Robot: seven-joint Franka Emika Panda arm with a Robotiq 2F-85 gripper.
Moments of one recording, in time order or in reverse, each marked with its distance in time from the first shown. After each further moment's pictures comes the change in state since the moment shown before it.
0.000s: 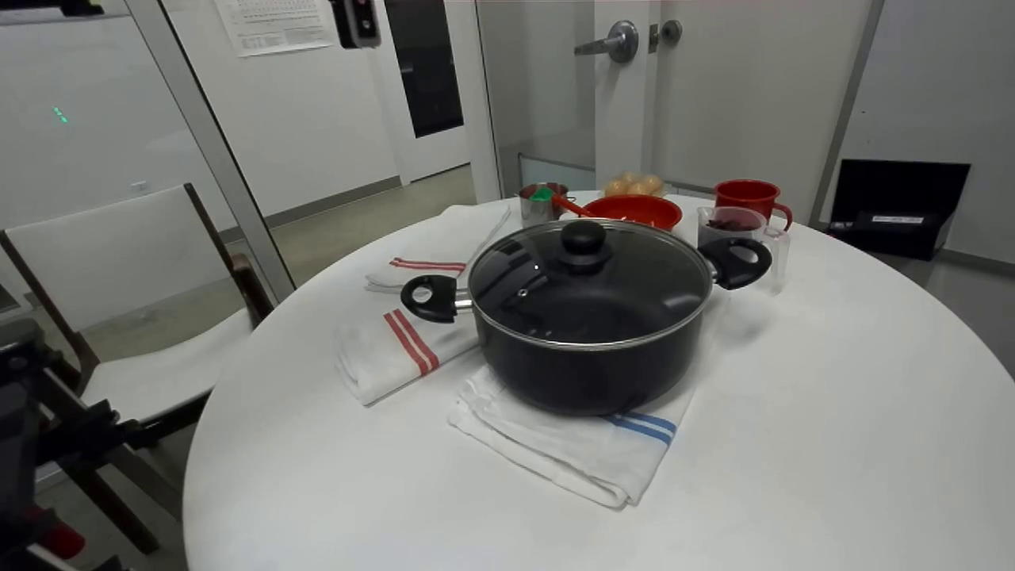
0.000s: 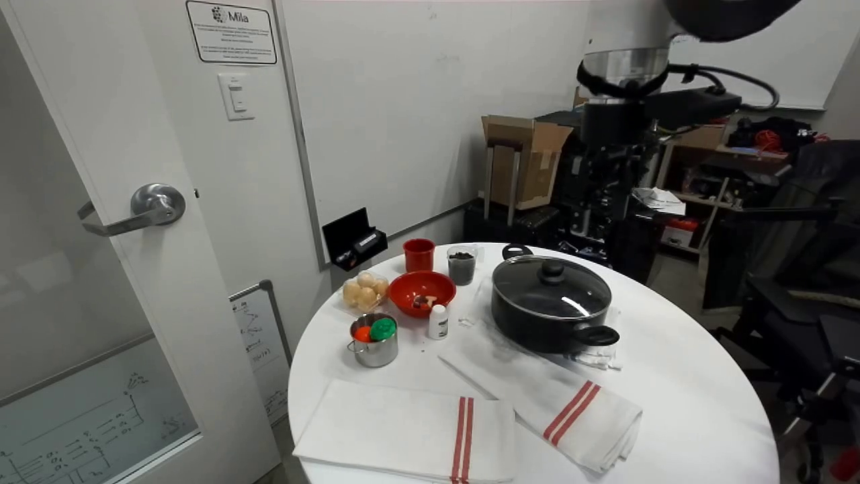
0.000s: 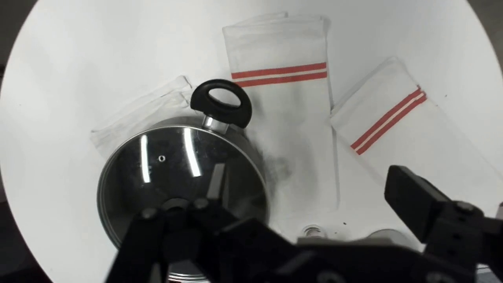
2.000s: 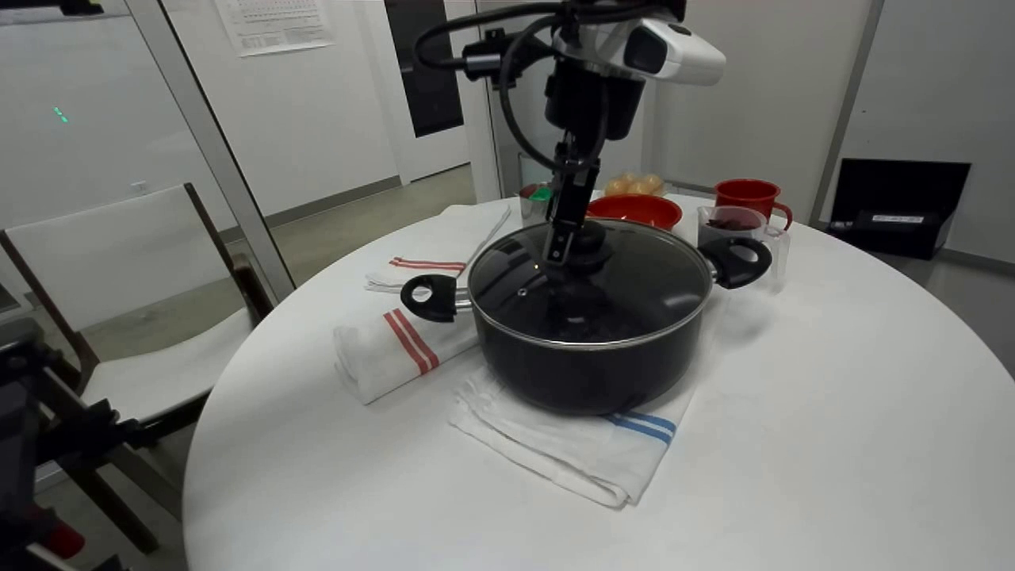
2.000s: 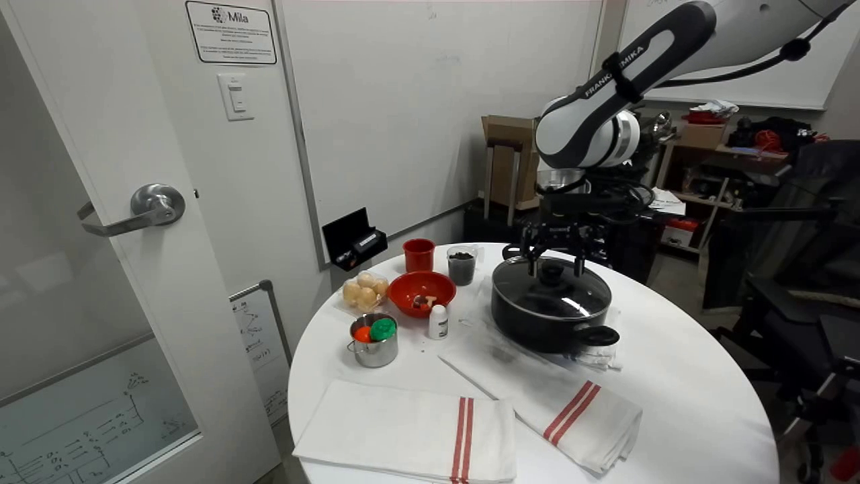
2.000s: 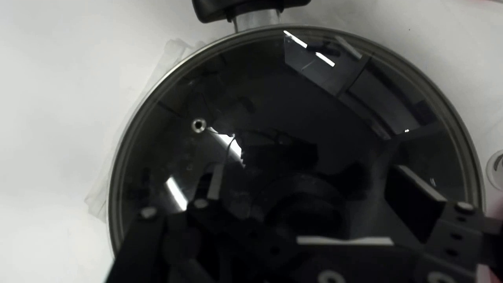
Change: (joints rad) arm -0.158 0.676 -0.142 0.570 0.292 -0.094 0.080
